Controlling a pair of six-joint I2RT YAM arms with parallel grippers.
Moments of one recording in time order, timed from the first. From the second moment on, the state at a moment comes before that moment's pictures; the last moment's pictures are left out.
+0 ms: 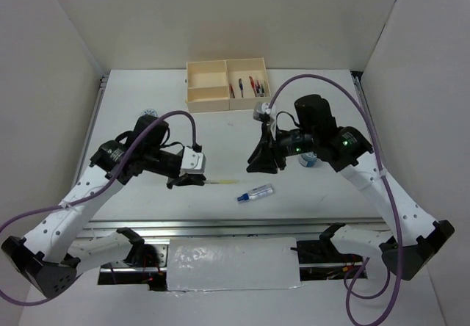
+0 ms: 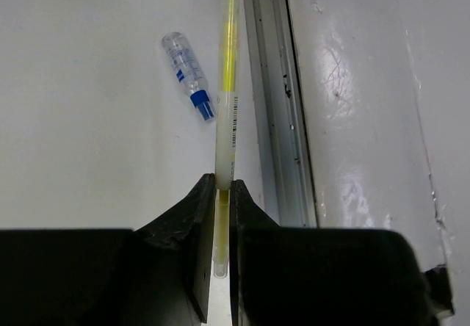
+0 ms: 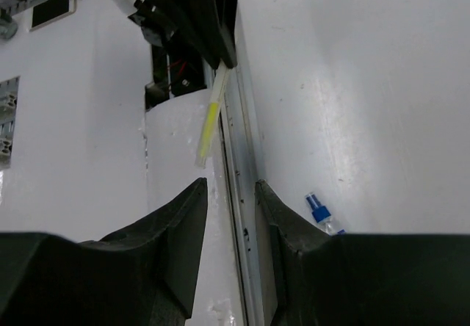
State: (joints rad) left arm -0.54 1.06 1.16 -0.97 0.83 0.79; right arm 0.57 1.14 1.34 -0.78 -0.85 -0.17
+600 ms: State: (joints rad) left arm -0.56 1.13 1.24 -1.04 0.83 0.88; right arm 0.70 1.19 1.26 -0.78 -0.85 -0.15
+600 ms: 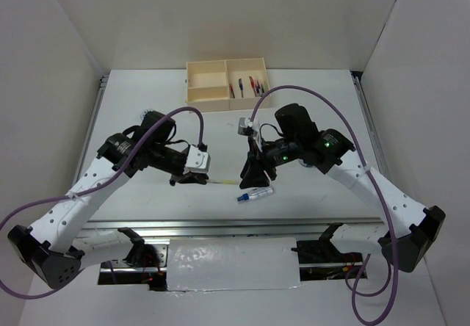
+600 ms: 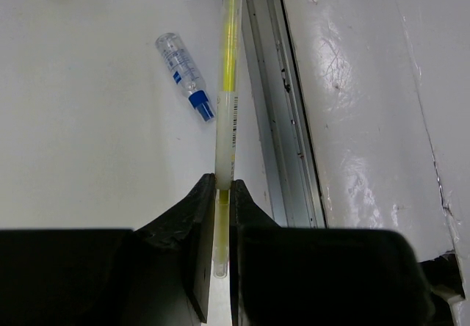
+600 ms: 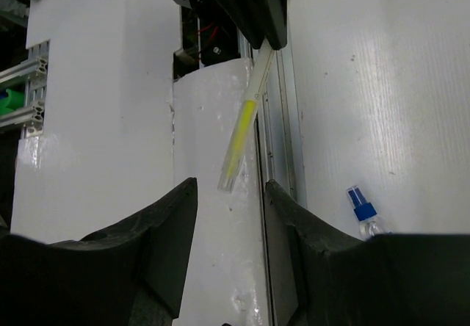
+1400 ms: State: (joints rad) left arm -0.57 1.14 1.26 -1.00 0.81 0.83; right arm 0.75 1.27 1.32 -0.81 -0.75 -0.20
